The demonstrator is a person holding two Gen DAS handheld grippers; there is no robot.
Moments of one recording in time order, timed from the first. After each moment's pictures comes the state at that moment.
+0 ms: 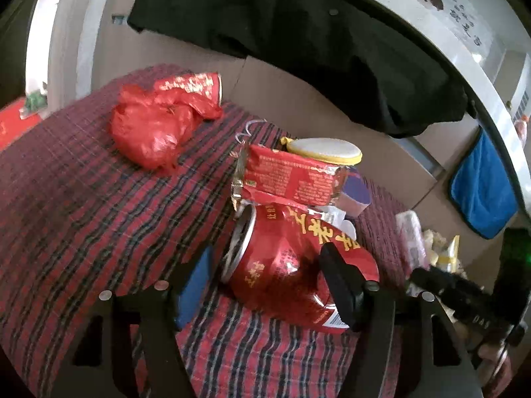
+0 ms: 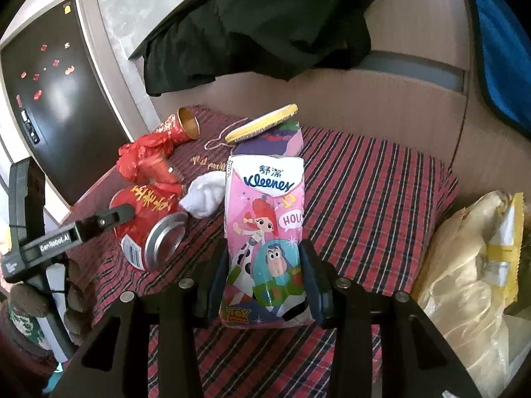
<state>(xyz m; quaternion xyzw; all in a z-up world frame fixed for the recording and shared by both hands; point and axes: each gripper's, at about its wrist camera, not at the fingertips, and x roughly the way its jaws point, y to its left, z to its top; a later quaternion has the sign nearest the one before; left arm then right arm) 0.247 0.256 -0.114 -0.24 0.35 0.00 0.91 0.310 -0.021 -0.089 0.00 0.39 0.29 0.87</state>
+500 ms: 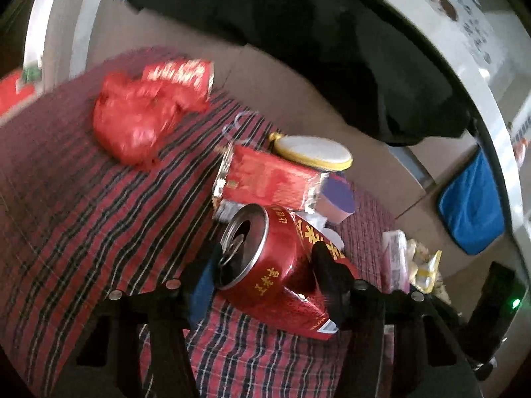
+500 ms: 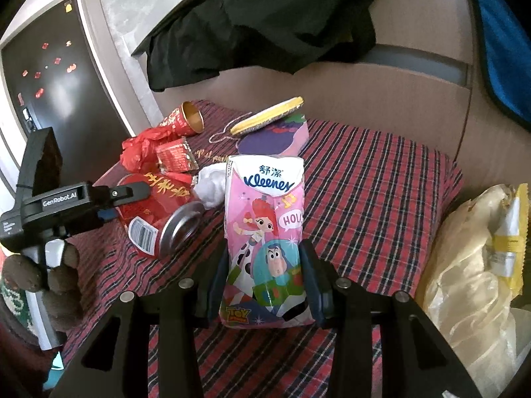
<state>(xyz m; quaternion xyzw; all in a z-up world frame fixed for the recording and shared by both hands) 0.258 0.250 -0.096 -0.26 0.37 -0.01 0.89 0.305 -0.020 -0.090 0.00 0.39 0.29 0.87</state>
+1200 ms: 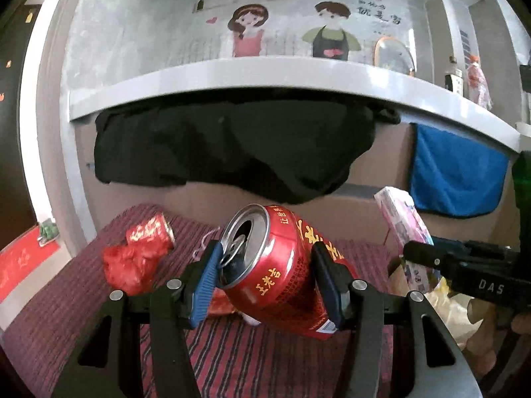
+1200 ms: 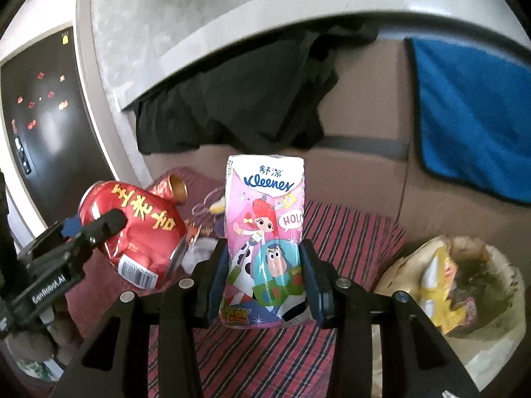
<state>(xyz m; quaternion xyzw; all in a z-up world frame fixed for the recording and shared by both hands) 0.224 0.141 0.003 -0.03 0.19 0.02 0.98 0.297 -0.071 -0.015 0.03 0.29 0.25 0.92</state>
